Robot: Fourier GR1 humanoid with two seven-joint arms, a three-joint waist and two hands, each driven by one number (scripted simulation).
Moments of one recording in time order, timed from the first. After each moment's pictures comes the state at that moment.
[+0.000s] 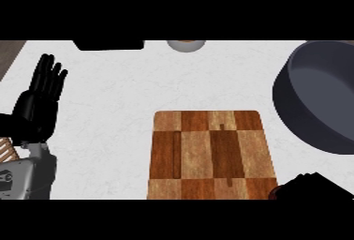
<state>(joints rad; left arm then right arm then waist) -0.26 0.15 0.20 -1.59 0.07 0.03 0.09 0.42 -0.12 0.28 -2.35 1.17 -0.03 -0.16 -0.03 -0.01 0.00</state>
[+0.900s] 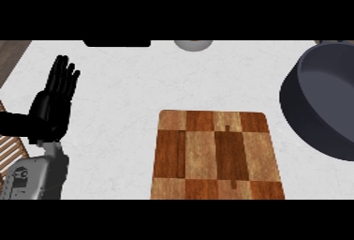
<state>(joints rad) -0.27 0.11 0.16 -1.56 0.05 0.04 0.05 -0.04 -0.47 -0.53 -1.78 0.64 0.16 -0.29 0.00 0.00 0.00</state>
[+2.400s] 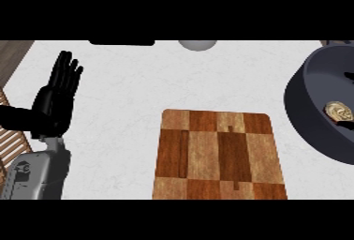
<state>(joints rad) -0.30 0.12 0.15 -1.54 0.06 0.04 0.05 -0.63 -0.69 -0.45 -0.41 0.75 0.06 -0.84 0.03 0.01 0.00</state>
